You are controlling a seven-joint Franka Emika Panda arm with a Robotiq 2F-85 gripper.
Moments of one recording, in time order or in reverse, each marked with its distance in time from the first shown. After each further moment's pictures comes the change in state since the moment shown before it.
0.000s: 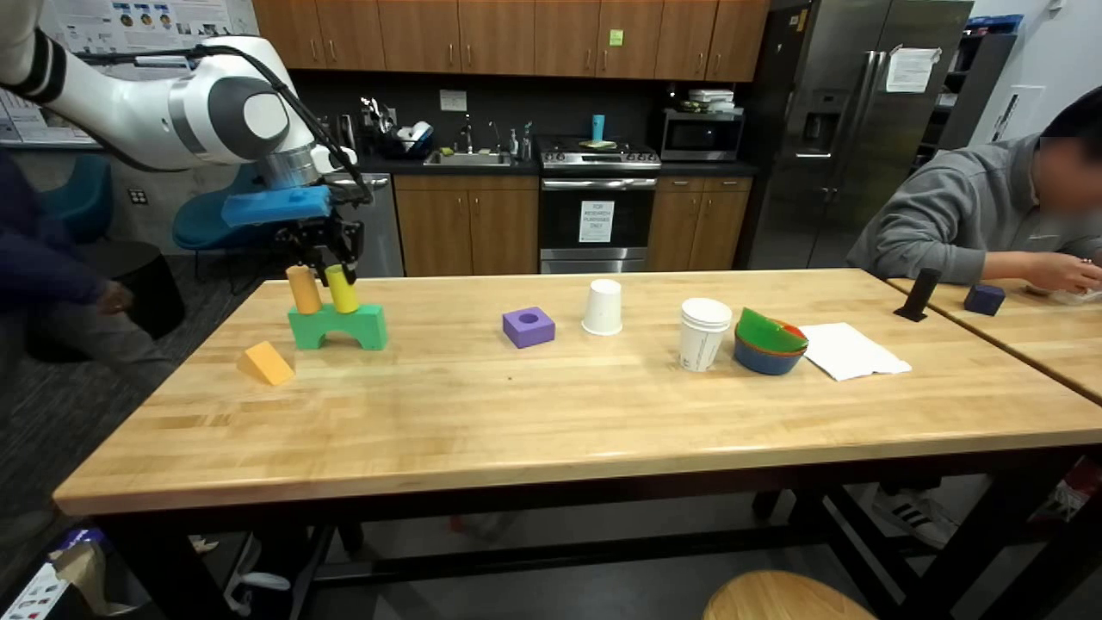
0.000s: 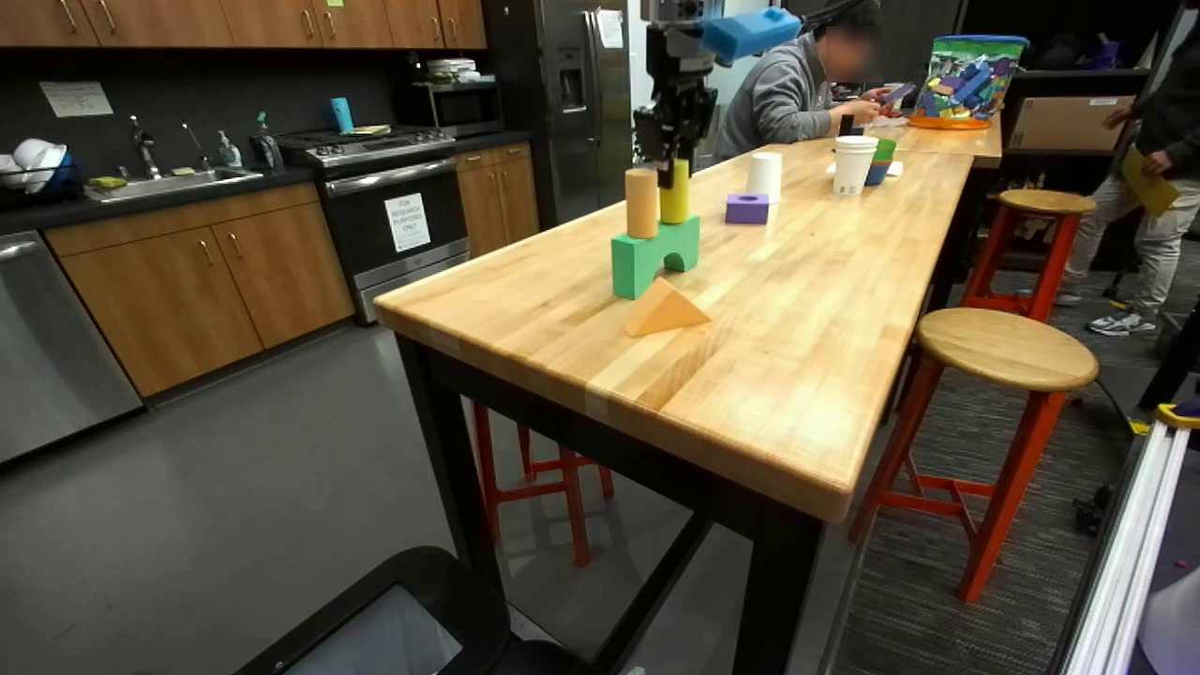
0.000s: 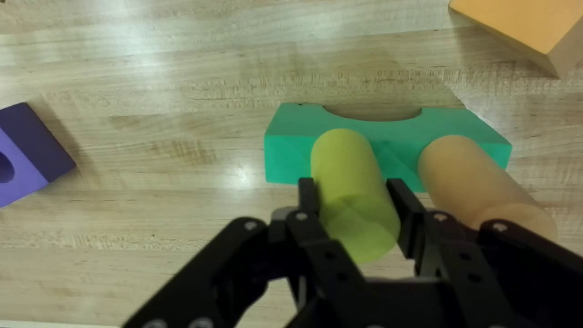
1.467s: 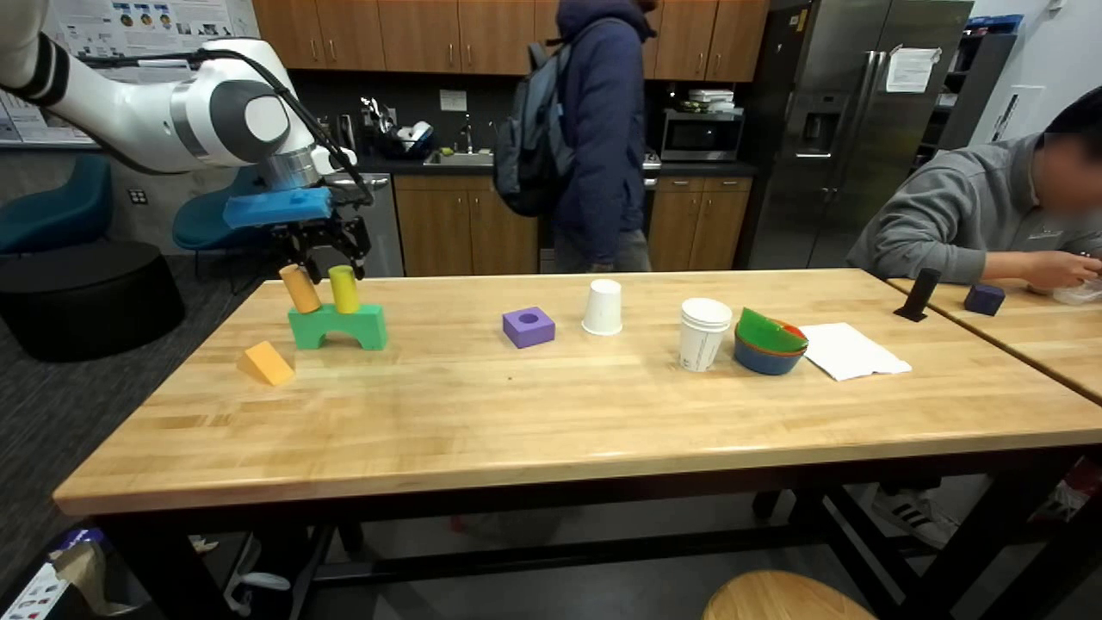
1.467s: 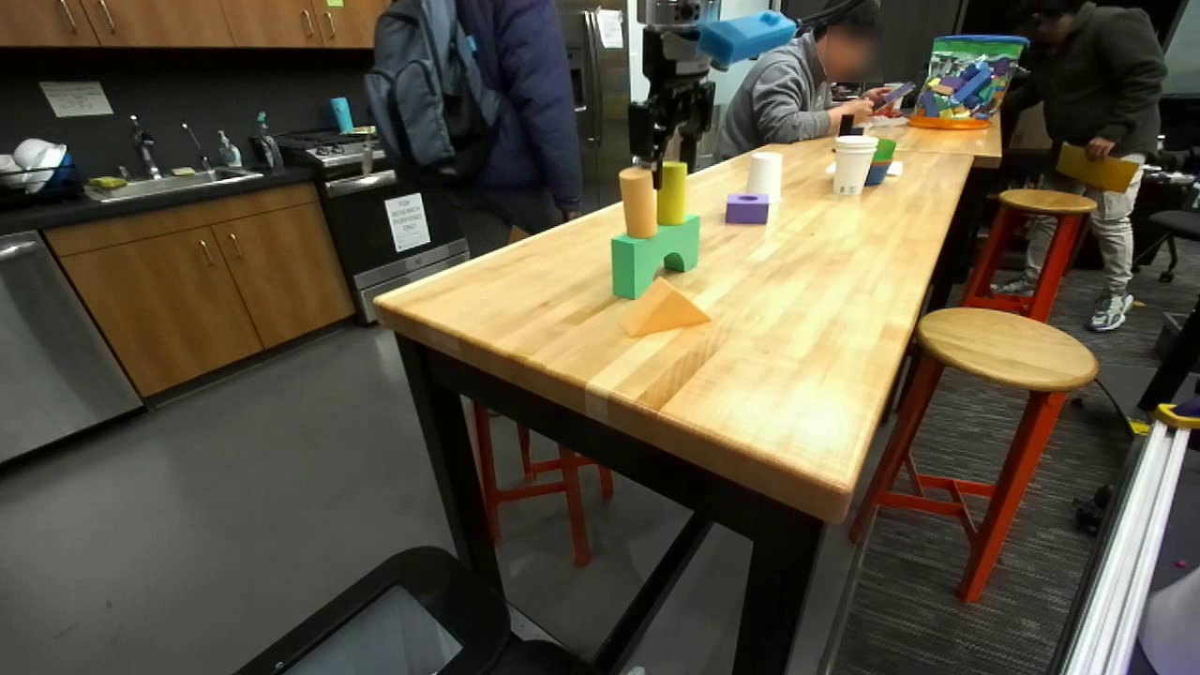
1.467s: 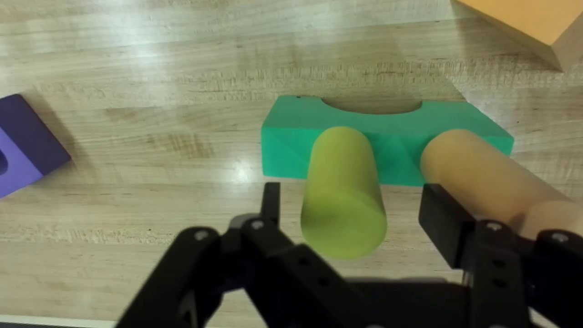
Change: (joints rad) arm 0.000 0.010 0.003 0.003 0.000 0.017 -0.002
